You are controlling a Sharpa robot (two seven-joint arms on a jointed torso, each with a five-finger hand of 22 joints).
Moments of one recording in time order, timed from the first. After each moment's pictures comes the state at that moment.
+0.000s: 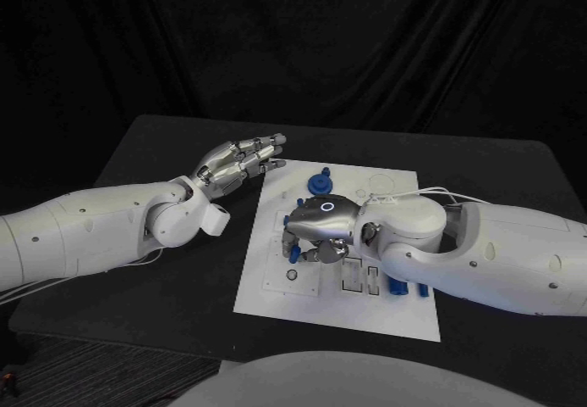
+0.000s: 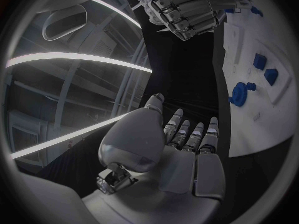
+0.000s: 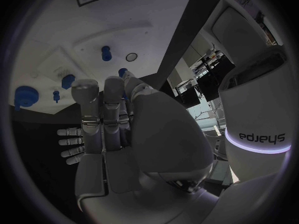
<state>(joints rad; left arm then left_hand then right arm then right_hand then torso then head) 1.19 -0.91 -0.21 1.39 -0.15 0.12 0.68 1.37 0.23 -0.19 0.13 0.49 0.45 0.13 0.06 0.06 0.06 0.12 0.24 0.03 0.08 0.23 0.08 0.02 0.15 0.14 0.29 0.06 0.23 1.27 -0.57 -0.21 1.69 -1.74 -0.09 0.03 1.61 -0.09 0.33 0.13 0.05 1.13 0.12 0.13 0.11 1.22 0.07 0.09 0.07 1.42 -0.03 0.86 0.65 0.13 1.44 0.08 0.67 1.31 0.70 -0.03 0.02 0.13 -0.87</state>
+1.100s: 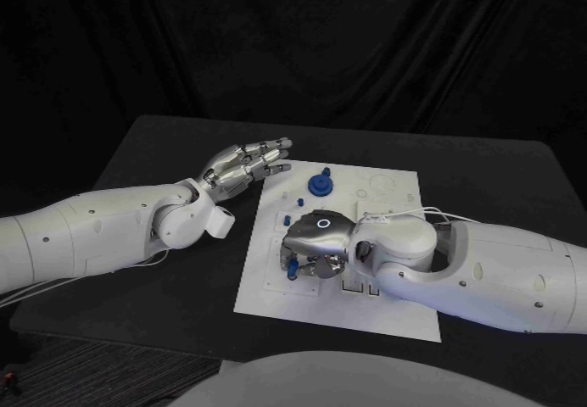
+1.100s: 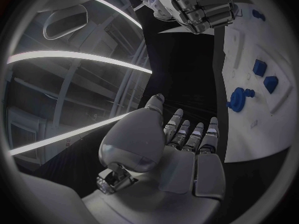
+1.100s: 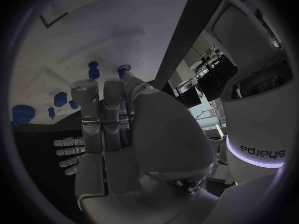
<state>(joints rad) 1.18 -0.88 -0.21 1.38 -0.15 0.14 0.68 1.37 0.24 -0.18 0.13 0.49 0.45 0.13 0.06 0.06 0.06 0.12 0.23 0.03 0.08 0.23 0.08 0.02 0.15 0.14 0.29 0.06 0.22 1.20 -0.55 -0.21 1.69 -1.78 -0.11 -0.01 1.60 -0.10 0.35 0.10 0.06 1.13 0.12 0.12 0.11 1.23 0.08 0.09 0.07 1.43 -0.03 0.88 0.67 0.13 1.44 0.08 0.69 1.31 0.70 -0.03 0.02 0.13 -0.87</state>
